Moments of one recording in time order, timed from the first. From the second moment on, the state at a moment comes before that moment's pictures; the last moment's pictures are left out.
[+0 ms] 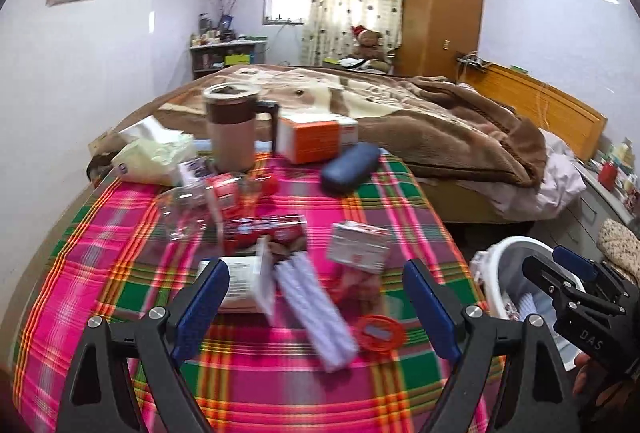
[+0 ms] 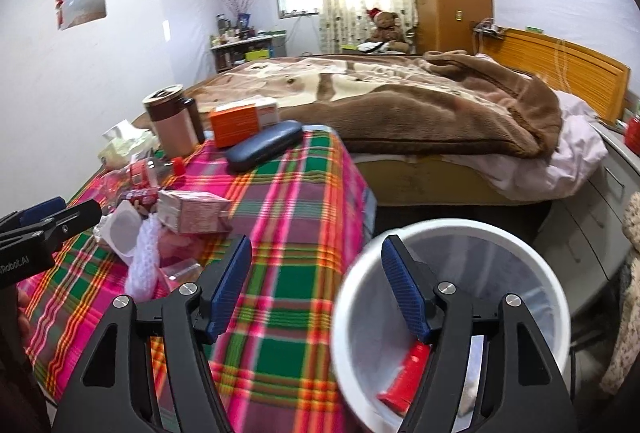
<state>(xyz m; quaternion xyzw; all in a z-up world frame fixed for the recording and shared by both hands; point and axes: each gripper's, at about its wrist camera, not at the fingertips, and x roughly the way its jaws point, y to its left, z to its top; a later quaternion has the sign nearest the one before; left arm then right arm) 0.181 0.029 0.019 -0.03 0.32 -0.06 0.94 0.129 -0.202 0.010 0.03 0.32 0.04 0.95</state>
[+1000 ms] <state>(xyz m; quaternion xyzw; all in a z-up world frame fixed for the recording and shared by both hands) 0.254 0.106 -0.057 -0.06 0.42 -0.02 0.91 0.223 -0.121 -0.015 0.09 0.40 0.15 0.90</state>
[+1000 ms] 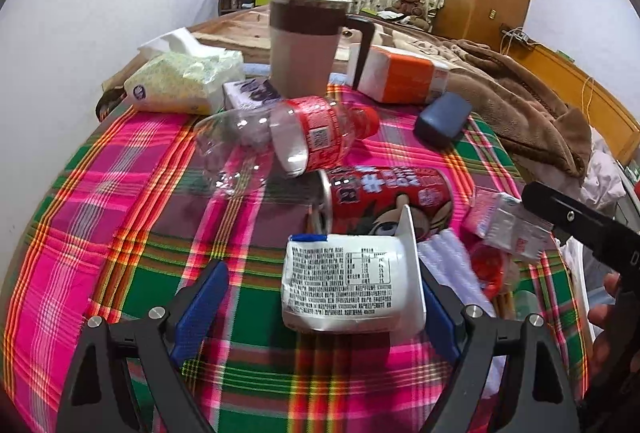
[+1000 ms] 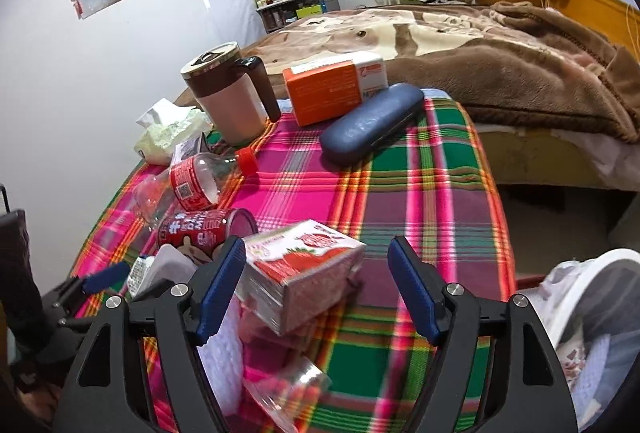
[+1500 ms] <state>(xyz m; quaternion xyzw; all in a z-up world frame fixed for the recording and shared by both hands) 0.261 0.129 -0.065 -0.07 0.43 0.00 0.90 0.228 -0.096 -0.022 0.03 0.43 0.11 0.90</state>
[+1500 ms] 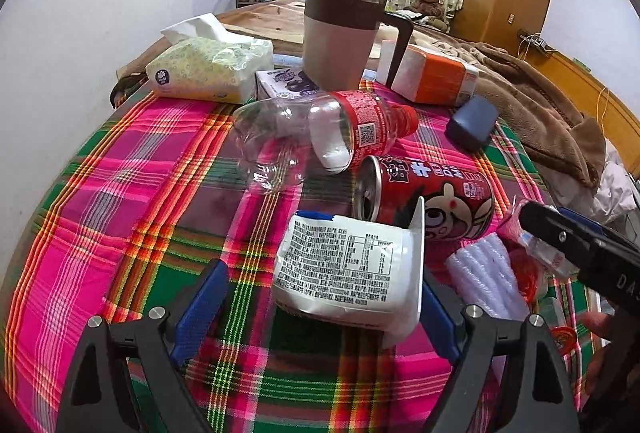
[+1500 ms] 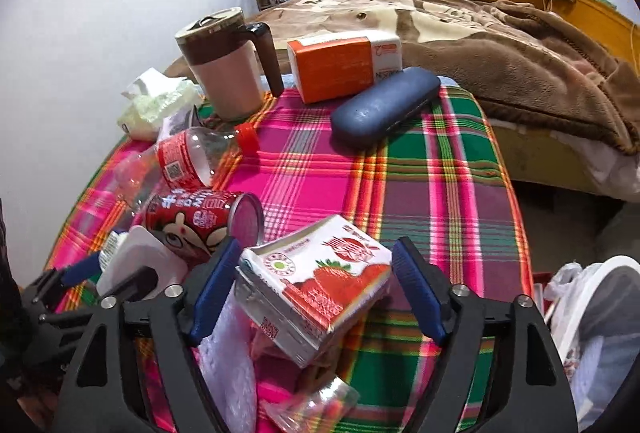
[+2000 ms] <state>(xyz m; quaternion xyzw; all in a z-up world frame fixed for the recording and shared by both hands) 0.263 0.128 -0.068 -0.08 0.43 0.00 0.90 0.207 -0.149 -0.028 0.05 0.42 0.05 0.91</state>
